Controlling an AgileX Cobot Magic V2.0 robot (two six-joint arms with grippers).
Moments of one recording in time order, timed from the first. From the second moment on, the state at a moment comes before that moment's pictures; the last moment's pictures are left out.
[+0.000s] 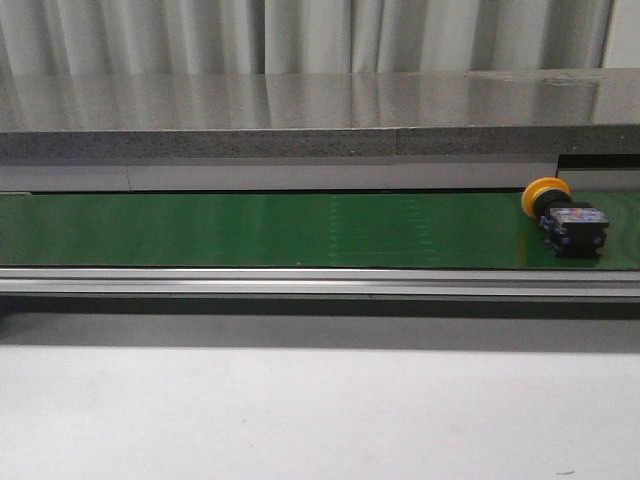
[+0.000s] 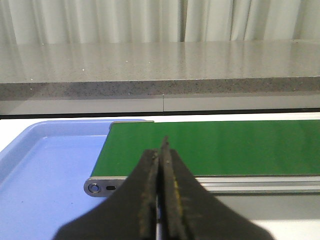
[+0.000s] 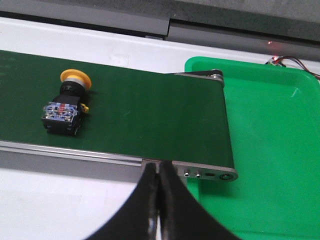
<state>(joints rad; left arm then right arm) -0.07 0.00 0.00 -0.06 0.11 0.08 -0.09 0.47 -0.44 0.04 0.46 -0.13</state>
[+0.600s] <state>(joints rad) -0.07 0.00 0.00 -0.06 0.11 0.08 -0.09 0.24 -0.35 0.09 0.43 -0.13</state>
